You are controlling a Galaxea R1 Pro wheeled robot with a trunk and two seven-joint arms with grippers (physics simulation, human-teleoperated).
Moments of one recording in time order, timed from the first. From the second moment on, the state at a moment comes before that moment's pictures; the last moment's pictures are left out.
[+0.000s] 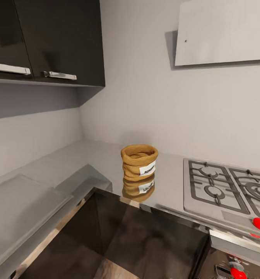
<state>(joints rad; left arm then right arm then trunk) 0.00 -0.04 0.02 -0.04 0.10 -0.07 0.12 -0.15 -0.06 -0.18 0.03 0.22 -0.16 -0.02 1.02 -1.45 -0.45</state>
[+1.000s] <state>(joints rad) 0.00 -0.04 0.02 -0.04 0.10 -0.07 0.12 -0.15 -0.07 -0.18 0.03 0.22 -0.16 -0.02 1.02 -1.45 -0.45</state>
